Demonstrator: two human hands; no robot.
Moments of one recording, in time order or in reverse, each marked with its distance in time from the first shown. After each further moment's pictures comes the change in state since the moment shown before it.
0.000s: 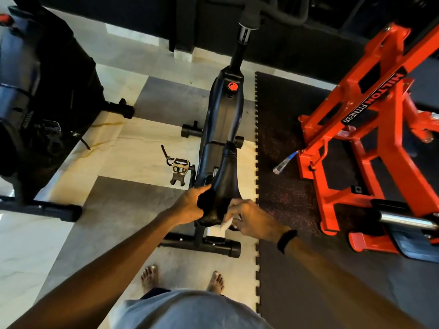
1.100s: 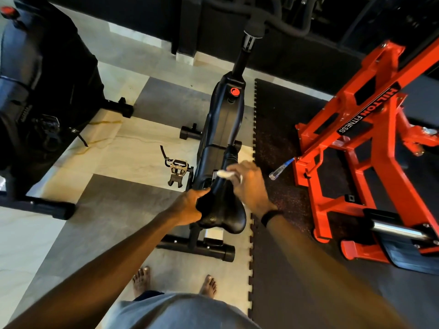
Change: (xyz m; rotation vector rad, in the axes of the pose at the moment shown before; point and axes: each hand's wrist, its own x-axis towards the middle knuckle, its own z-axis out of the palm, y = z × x) left_hand 0.008 -0.019 -0.001 0.091 0.009 0.054; right_hand 0.059 -0.007 -0.031 -0.135 0.582 0.081
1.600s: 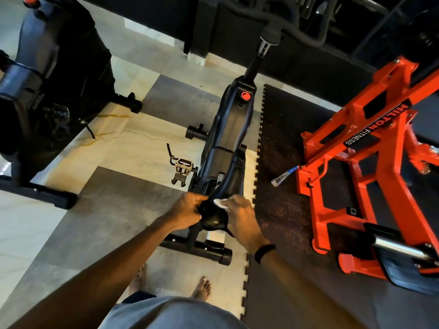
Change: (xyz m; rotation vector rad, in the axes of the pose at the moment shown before) left_hand -0.016 -0.011 0.002 -0.238 0.081 0.034; right_hand -0.065 -0.003 0.045 -0.067 -0.205 -0.005
